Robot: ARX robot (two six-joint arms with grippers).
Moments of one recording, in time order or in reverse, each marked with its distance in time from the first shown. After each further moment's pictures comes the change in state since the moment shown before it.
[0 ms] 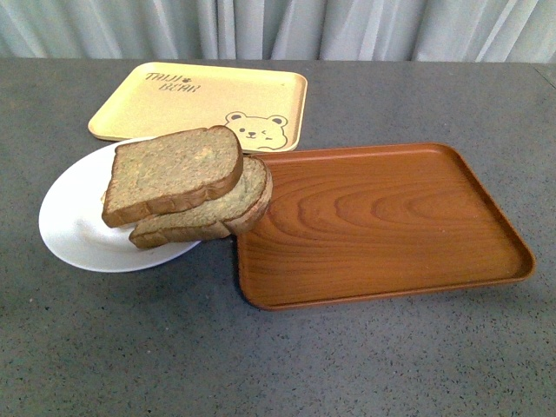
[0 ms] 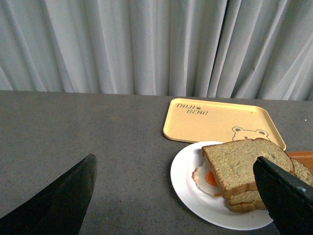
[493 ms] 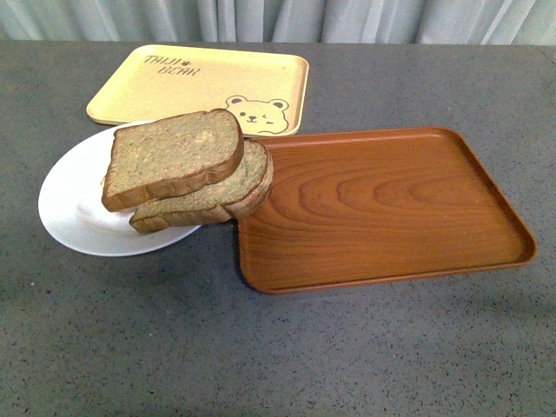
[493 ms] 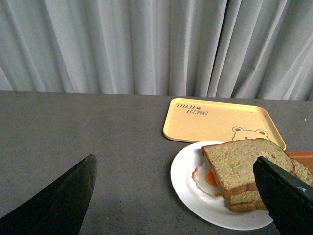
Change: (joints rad) left arm 0.000 0.000 0.000 0.000 0.000 0.000; right arm 0.000 -0.269 0.000 -0.279 -0.001 0.000
